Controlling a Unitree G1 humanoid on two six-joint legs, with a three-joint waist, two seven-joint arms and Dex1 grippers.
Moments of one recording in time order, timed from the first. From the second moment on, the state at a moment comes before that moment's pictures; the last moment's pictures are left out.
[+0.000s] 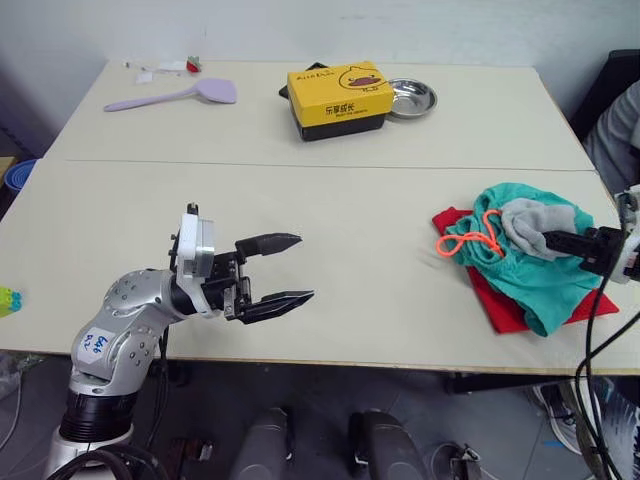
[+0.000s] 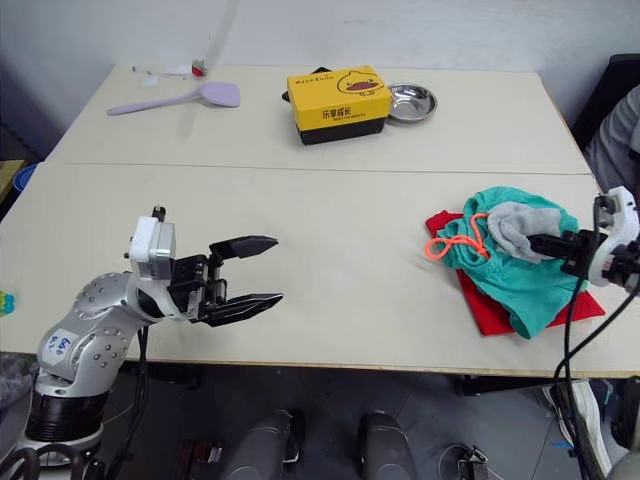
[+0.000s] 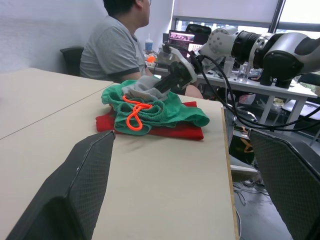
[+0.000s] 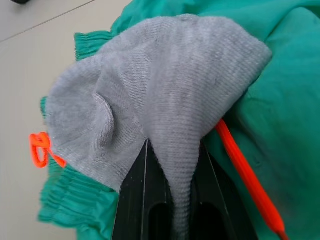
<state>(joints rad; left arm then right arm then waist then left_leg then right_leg) -0.27 0.56 0.09 -0.34 -0.73 0.42 -1.01 -0.73 -1.00 -0.26 0.78 0.49 0.93 0.90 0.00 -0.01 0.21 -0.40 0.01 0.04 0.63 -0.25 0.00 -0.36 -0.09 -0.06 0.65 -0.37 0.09</state>
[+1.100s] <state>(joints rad) -0.04 0.74 0.20 -0.09 -0.36 0.04 -1.02 -0.27 -0.68 -0.04 0.20 0.31 -0.22 1.30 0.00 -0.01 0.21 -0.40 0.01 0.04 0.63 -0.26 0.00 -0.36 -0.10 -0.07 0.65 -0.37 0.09</state>
